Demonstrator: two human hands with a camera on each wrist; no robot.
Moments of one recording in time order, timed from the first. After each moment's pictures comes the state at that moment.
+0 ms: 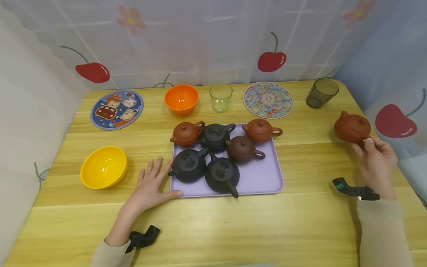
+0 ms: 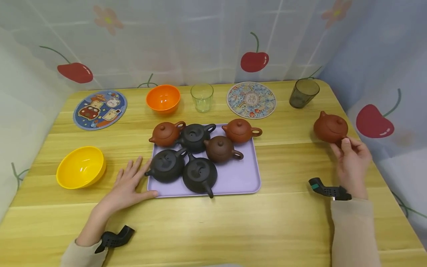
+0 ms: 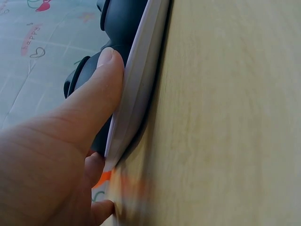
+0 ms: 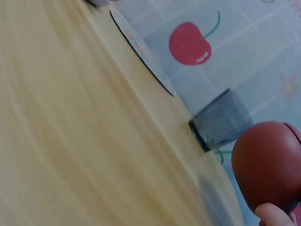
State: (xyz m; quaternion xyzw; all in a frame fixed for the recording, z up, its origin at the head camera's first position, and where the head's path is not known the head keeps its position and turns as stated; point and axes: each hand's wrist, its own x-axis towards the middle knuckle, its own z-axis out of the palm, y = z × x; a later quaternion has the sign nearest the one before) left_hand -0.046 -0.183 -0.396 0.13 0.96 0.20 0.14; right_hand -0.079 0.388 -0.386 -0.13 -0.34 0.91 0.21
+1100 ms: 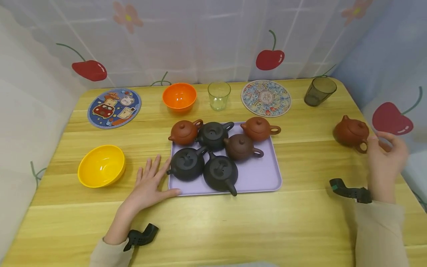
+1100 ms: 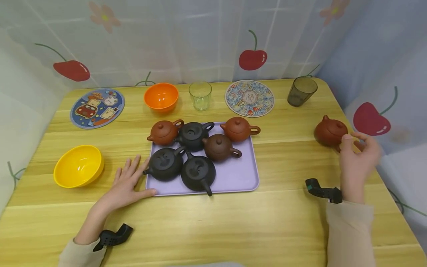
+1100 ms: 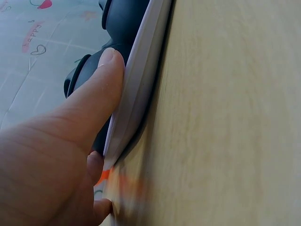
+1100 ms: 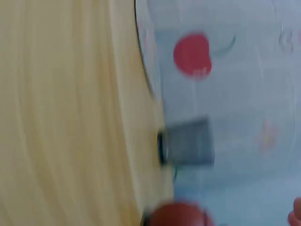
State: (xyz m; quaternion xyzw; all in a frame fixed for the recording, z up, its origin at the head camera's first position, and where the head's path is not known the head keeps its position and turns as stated) left_hand -0.047 -0.184 -0.397 0.13 0.96 0.22 0.14; right_hand -0.068 0.370 -0.360 -0.28 -0.70 0.59 0.29
